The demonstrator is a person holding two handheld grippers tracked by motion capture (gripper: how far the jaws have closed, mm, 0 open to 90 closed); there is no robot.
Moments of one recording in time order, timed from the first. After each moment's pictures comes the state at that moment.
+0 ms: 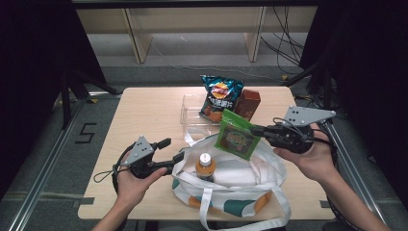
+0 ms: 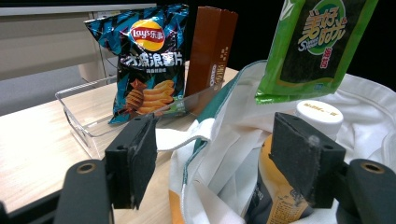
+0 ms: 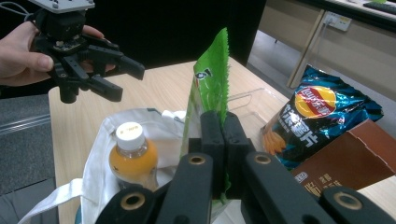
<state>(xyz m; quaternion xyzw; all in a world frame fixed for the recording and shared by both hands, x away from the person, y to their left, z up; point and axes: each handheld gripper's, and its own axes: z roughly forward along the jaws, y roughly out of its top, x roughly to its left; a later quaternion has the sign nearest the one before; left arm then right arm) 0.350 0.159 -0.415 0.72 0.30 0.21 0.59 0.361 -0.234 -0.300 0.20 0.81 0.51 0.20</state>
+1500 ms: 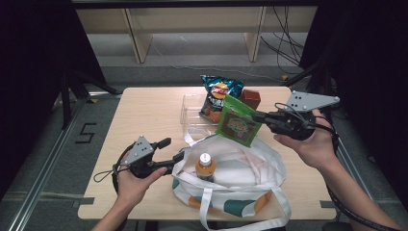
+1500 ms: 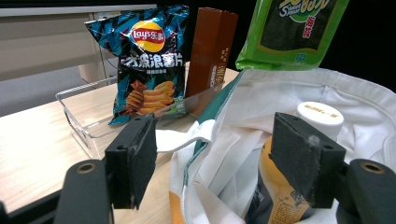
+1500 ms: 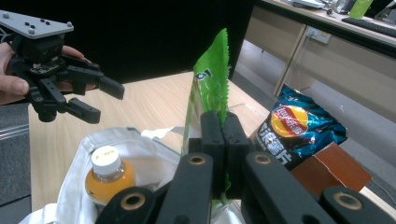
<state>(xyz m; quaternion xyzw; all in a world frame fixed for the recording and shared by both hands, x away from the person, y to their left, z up) 0.350 0.160 -0.414 0.72 0.30 0.21 0.59 0.378 -0.234 -0.277 0.20 0.80 0.52 0.22</state>
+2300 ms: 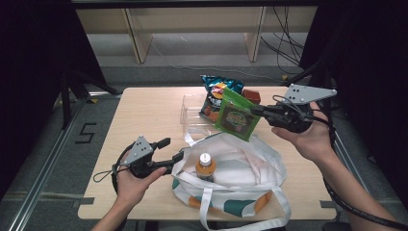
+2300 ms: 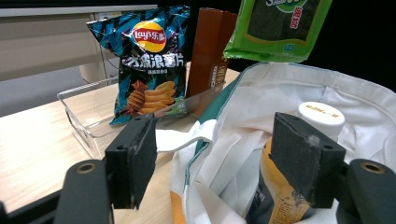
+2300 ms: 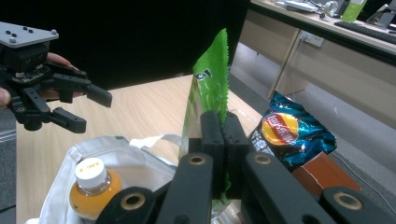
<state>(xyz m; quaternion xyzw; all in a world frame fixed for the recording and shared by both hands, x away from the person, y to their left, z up) 0.350 0.161 -0.414 0.72 0.30 0.21 0.59 0.391 -0.231 -0.271 0.20 0.80 0.52 0.23</state>
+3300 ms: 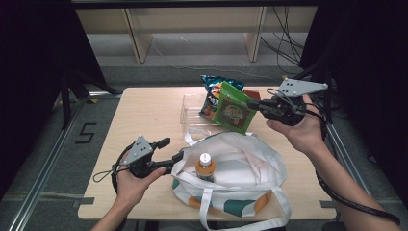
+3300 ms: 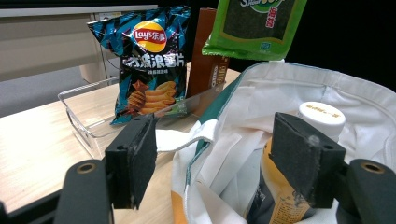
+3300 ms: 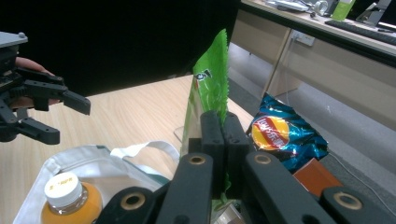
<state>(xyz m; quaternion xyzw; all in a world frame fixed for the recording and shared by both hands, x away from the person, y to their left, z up) 0.350 0.161 -0.414 0.72 0.30 0.21 0.59 0.412 -0.223 -0.275 0.22 0.79 0.52 0.24</state>
